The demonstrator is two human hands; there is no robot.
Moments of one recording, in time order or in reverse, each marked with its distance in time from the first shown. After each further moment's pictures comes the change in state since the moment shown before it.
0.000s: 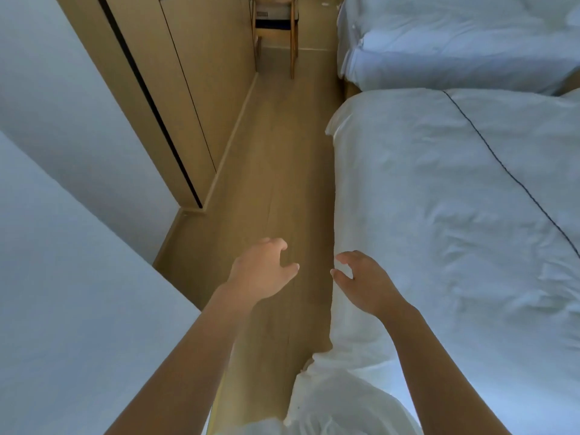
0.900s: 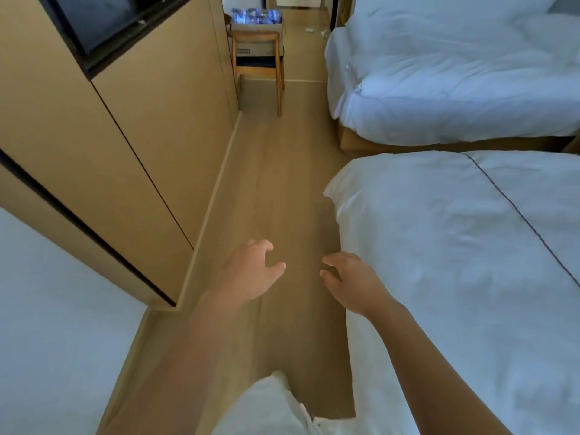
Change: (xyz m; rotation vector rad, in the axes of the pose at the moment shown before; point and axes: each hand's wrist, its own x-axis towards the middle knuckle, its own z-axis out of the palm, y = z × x) left_hand 0.474 -0.007 -0.185 -0.045 0.026 -0.031; right_hand 0.476 -0.044 -0.138 -0.025 0.021 -0.034
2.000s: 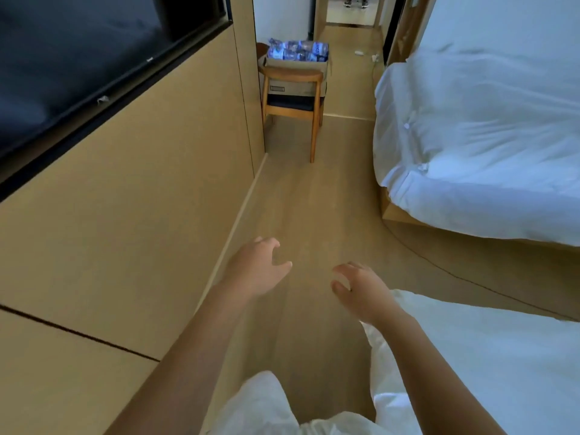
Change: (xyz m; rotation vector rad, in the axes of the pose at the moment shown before) left_hand 0.579 0.053 -0.193 0.022 0.097 -0.090; right_hand 0.613 0.028 -0.151 -0.038 -0.049 -0.117
